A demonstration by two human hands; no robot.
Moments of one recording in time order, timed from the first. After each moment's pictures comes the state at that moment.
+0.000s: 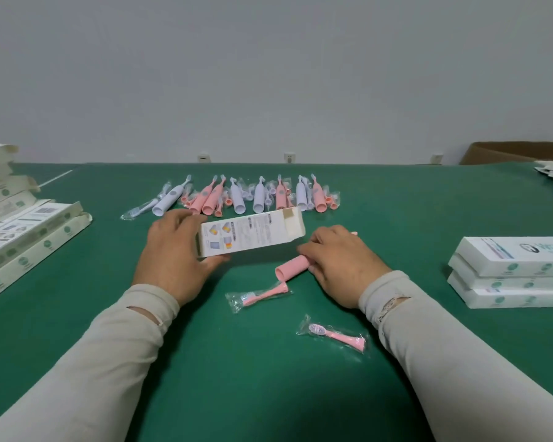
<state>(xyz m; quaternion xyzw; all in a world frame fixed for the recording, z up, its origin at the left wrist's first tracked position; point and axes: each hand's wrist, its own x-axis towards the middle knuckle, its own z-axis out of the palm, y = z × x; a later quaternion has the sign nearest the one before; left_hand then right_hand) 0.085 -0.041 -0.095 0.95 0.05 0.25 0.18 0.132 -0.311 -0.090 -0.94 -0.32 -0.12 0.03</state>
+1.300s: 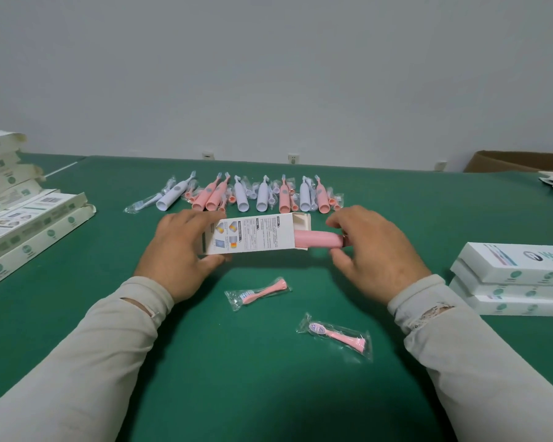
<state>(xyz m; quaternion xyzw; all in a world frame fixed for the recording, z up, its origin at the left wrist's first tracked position) 0.081 -0.035 -0.099 0.94 -0.04 0.27 0.22 0.109 -0.331 -0.060 -0.93 -0.26 -0.22 0.14</state>
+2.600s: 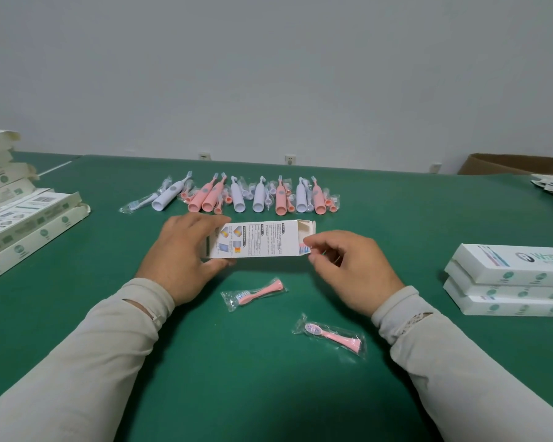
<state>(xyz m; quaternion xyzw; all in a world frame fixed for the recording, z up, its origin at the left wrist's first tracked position) 0.084 -0.038 -0.104 0.94 -0.07 0.26 0.22 0.111 -0.318 -0.090 -0.87 -0.24 -0.12 0.42</state>
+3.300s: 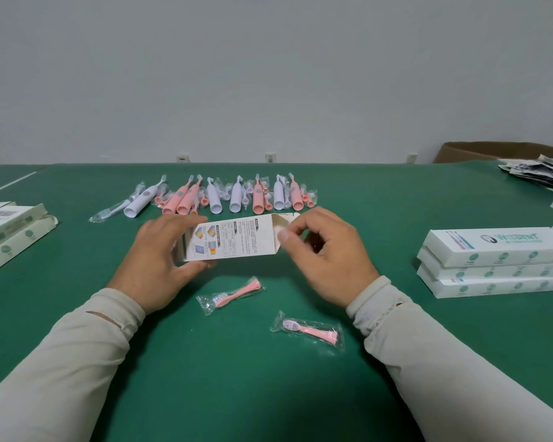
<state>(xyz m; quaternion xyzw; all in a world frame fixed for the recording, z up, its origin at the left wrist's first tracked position) 0.087 -0.039 -0.102 0.92 -0.13 0.29 0.24 0.097 -0.313 -0.077 -0.83 -0.26 -0.22 0.45</state>
